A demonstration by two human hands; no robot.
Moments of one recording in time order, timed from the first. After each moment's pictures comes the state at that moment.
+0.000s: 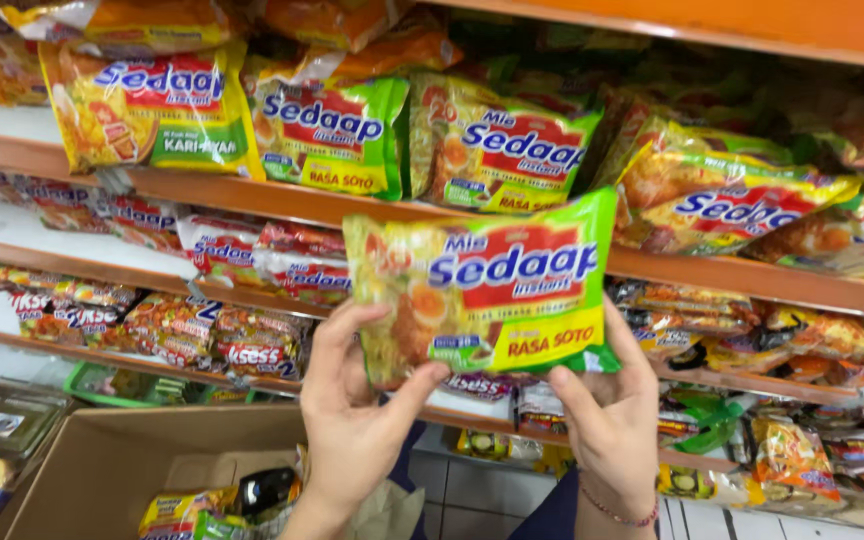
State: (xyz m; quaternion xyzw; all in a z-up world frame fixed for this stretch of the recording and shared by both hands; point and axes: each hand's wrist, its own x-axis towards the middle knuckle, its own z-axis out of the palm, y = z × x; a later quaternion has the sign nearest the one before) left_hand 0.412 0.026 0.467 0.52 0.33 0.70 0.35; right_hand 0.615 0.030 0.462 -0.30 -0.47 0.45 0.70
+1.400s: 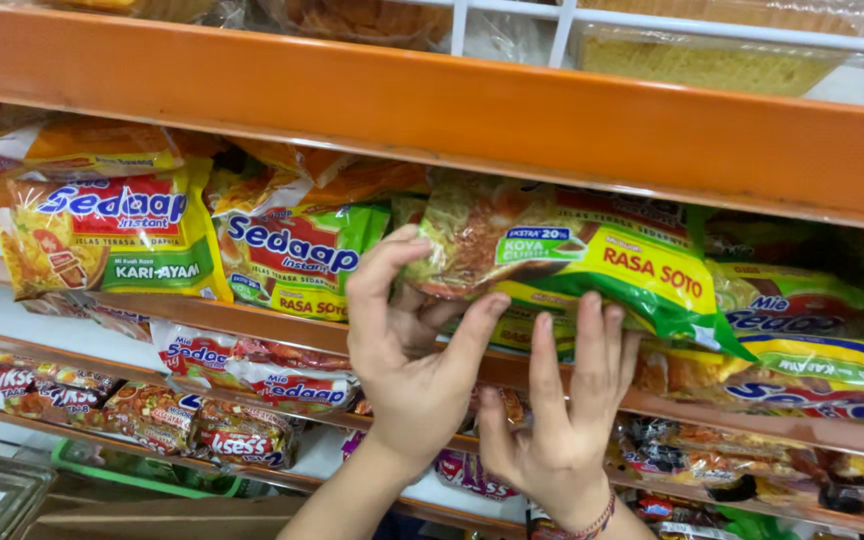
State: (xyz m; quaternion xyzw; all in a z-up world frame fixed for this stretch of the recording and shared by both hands) left_hand 0.472 0.189 0.519 0.51 0.15 0.79 0.31; right_hand 0.601 0.166 0.471 -0.42 -0.73 -0.24 0.49
